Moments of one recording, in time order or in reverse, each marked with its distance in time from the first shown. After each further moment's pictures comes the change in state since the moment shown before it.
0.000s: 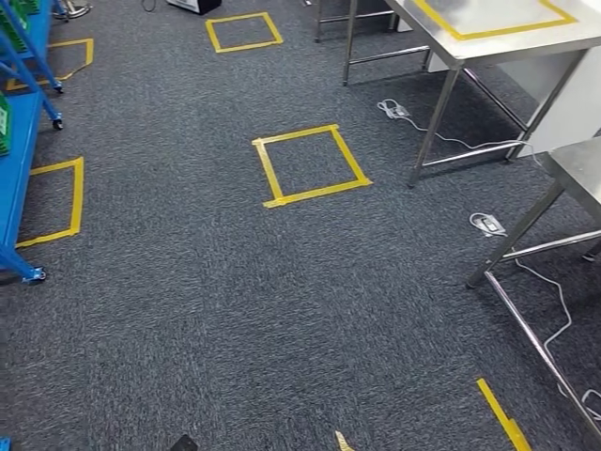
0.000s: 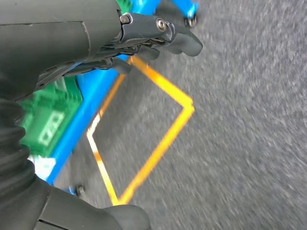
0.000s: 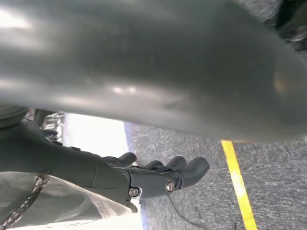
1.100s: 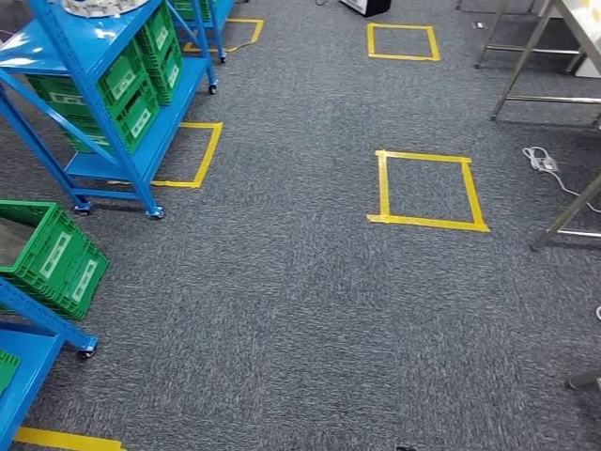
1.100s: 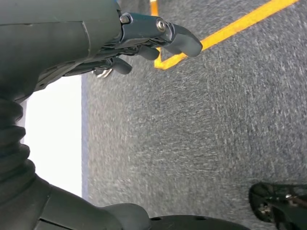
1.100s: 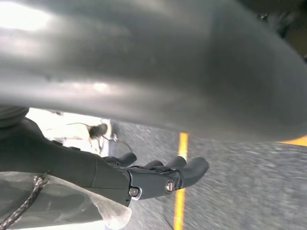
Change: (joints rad) left arm 0.056 -0.099 0.176 0.001 0.204 -0.024 0.003; right arm -0.055 -0.001 -0.032 -0.007 -0.093 0.099 0.010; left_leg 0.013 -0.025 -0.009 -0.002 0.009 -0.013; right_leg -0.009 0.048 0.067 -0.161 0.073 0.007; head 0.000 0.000
